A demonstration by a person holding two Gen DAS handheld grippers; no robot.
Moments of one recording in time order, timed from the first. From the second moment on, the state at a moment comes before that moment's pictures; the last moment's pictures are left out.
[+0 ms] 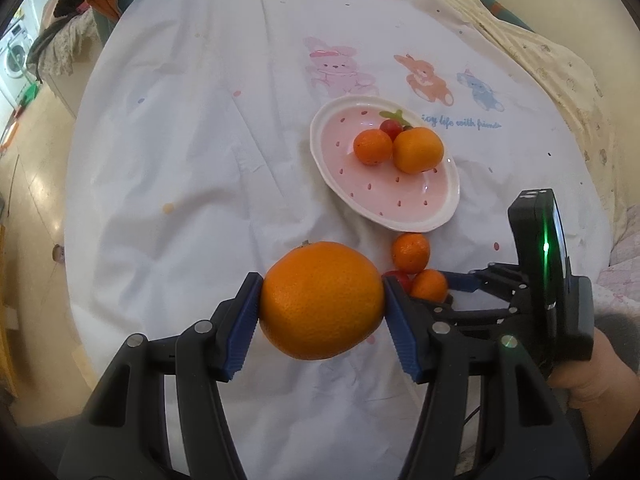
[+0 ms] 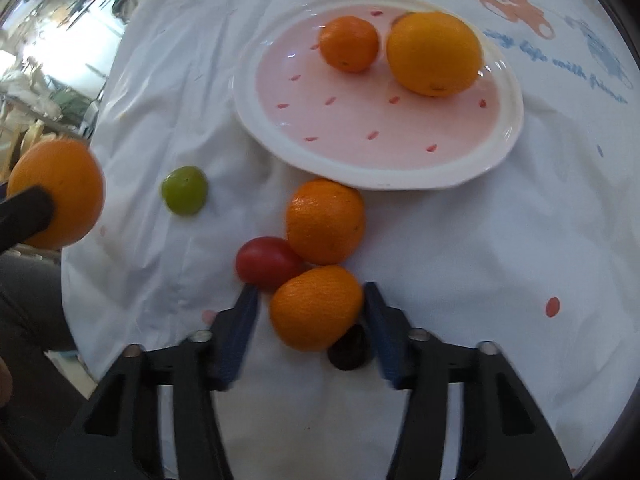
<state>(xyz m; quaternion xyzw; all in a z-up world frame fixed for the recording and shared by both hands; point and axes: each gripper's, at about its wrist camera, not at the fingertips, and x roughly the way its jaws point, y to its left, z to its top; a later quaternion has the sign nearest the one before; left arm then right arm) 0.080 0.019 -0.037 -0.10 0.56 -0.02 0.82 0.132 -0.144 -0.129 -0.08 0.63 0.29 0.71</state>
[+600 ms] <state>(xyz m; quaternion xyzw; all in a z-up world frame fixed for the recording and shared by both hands) 0.079 0.018 -0.037 -0.09 0.55 -0.01 0.83 0.116 -0.189 -0.074 0.03 0.60 0.31 0.74</state>
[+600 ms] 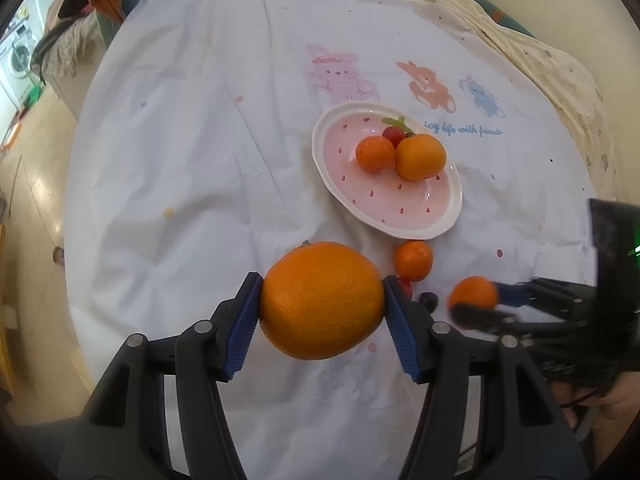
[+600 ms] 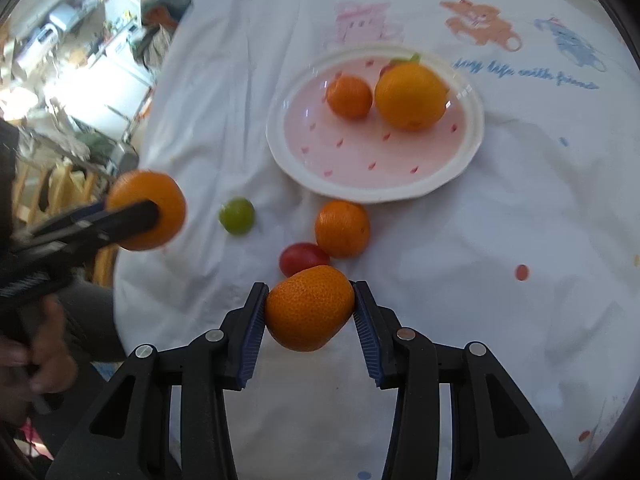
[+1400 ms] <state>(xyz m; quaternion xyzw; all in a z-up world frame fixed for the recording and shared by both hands) 0.070 0.024 0.001 -0.08 0.50 0.03 0.86 0.111 -0.292 -0.008 0.20 0.50 0.25 0.81</state>
